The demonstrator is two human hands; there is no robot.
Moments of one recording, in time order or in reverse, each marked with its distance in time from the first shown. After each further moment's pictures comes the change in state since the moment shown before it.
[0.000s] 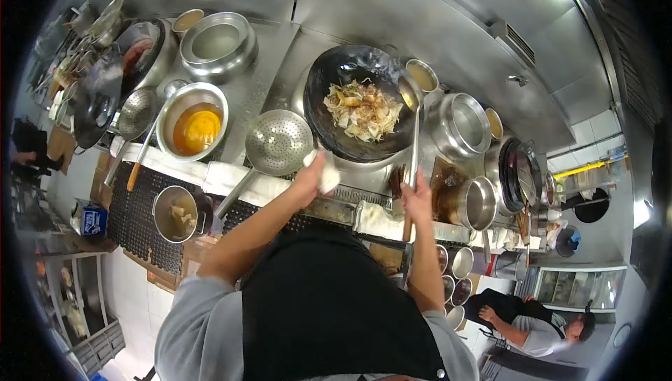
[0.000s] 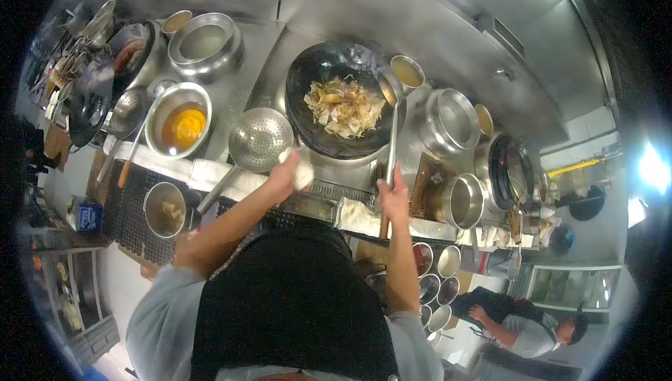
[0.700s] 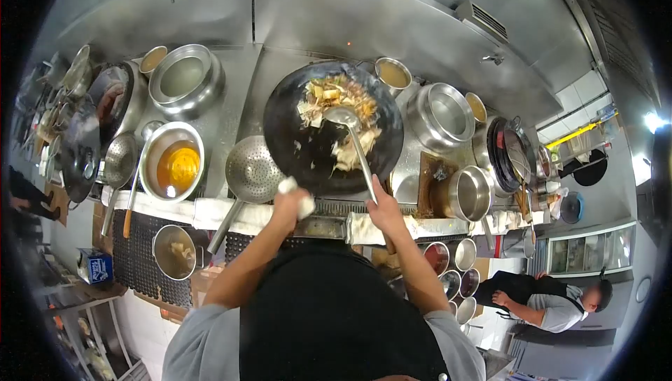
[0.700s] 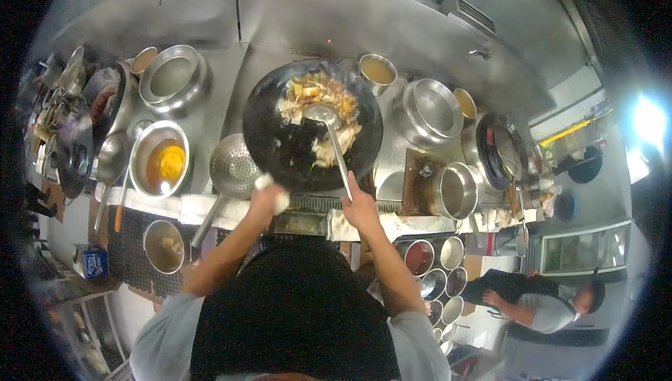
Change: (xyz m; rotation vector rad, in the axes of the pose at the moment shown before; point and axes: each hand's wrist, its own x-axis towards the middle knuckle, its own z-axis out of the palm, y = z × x) left_hand 0.008 -0.021 -0.018 0.334 0.208 0.260; right_hand -0.006 0.001 0.031 -0.583 -0.142 -0.201
